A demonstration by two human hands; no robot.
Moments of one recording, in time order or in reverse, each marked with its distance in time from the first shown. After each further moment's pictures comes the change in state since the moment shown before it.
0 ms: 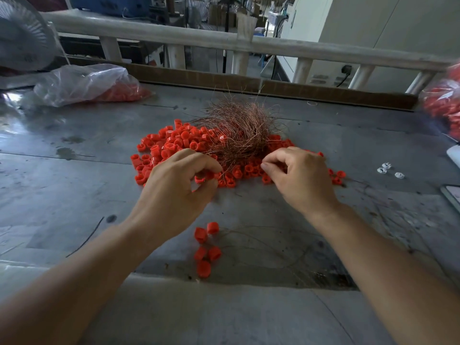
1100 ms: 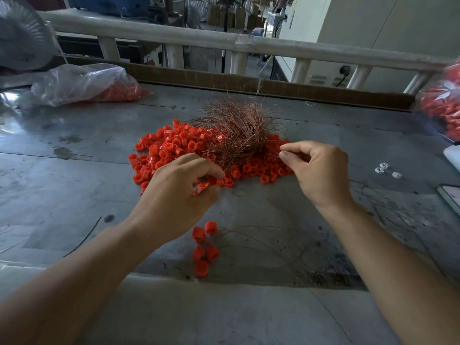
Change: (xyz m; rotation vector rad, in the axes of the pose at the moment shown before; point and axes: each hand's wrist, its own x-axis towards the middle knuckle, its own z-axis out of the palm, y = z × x) left_hand -0.002 0.002 -0.001 -0.004 -0.075 0.046; right_hand 0.005 0.016 -0.011 0.206 0.163 0.135
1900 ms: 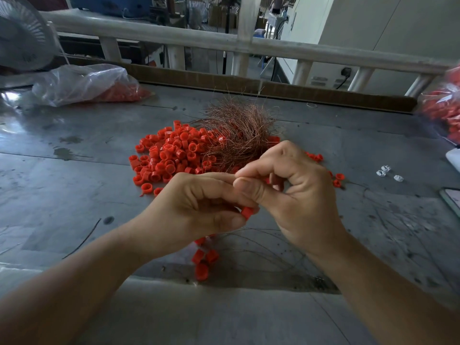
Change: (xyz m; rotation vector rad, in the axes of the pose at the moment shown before) left_hand -0.004 0.007 -0.001 -0.838 -0.350 0.059; right_hand -0.039 -0.066 -0.006 0.415 -0.195 -0.323
